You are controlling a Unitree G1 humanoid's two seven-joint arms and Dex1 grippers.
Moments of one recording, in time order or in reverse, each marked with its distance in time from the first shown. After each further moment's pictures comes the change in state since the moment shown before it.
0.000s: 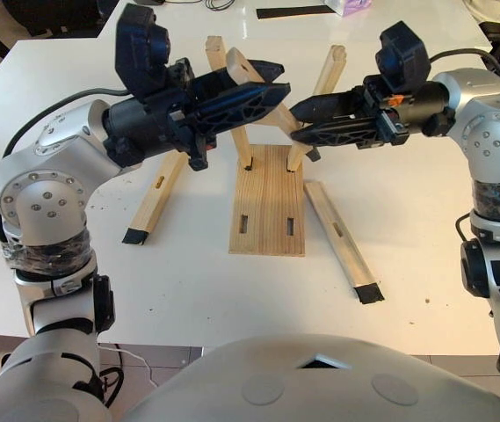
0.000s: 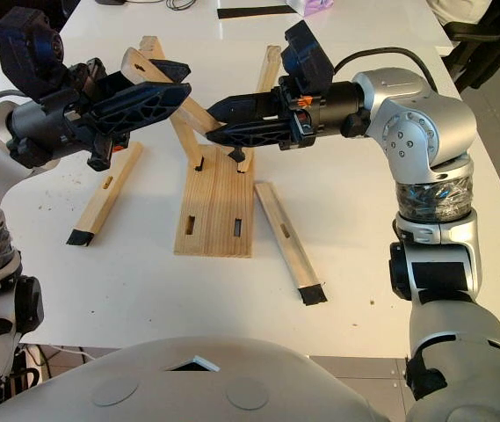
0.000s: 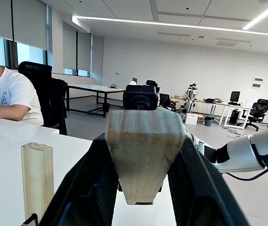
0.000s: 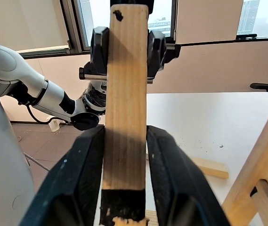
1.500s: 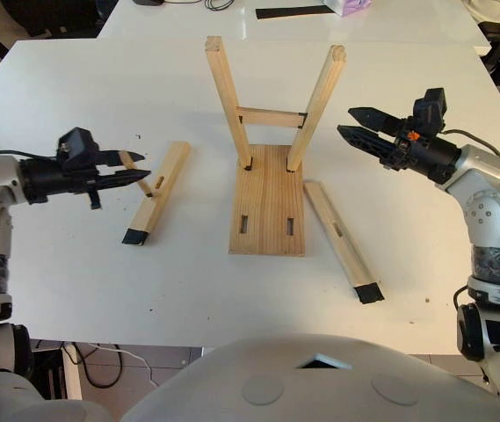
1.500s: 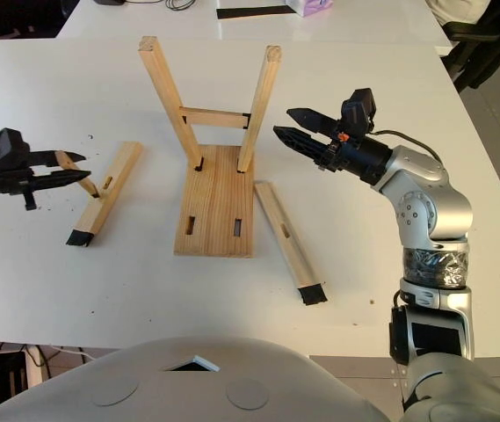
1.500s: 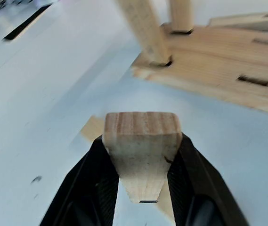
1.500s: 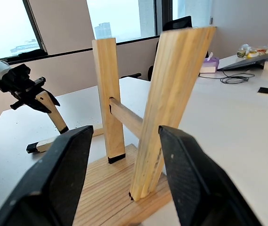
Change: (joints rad) left arm 0.252 0.404 -0.010 0.755 0.855 -0.769 -0.598; right arm 0.447 0.049 -0.223 -0.030 -0.145 -0.222 -0.379
